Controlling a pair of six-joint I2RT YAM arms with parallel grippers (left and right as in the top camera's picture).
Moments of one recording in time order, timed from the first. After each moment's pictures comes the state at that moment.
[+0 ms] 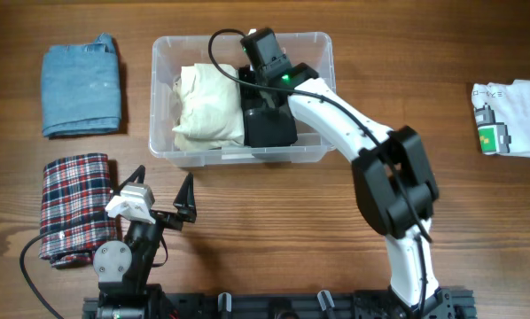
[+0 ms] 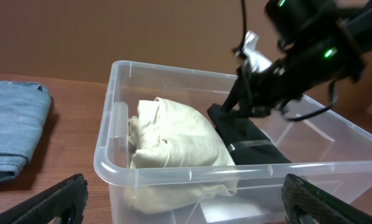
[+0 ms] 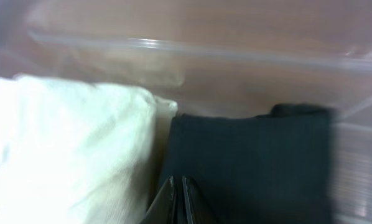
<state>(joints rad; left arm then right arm) 0.01 0.01 0.01 -0.05 0.24 -0.20 0.57 2.19 1.75 -0.44 0.05 0.37</state>
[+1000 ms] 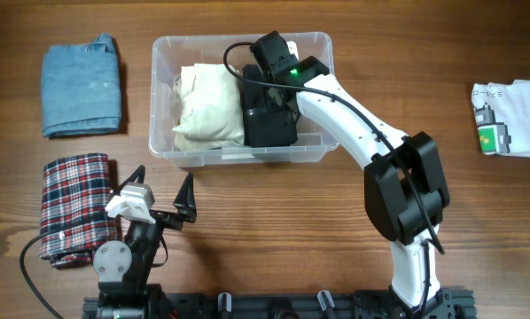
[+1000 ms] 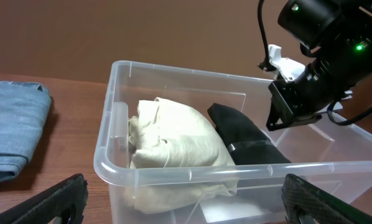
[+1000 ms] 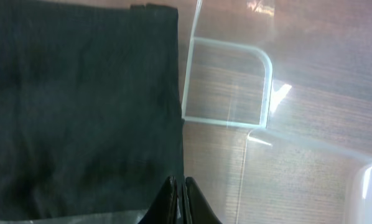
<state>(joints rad) 0.01 0.01 0.01 -0.05 0.24 -0.20 0.56 2.14 1.76 -0.80 0.29 0.31</state>
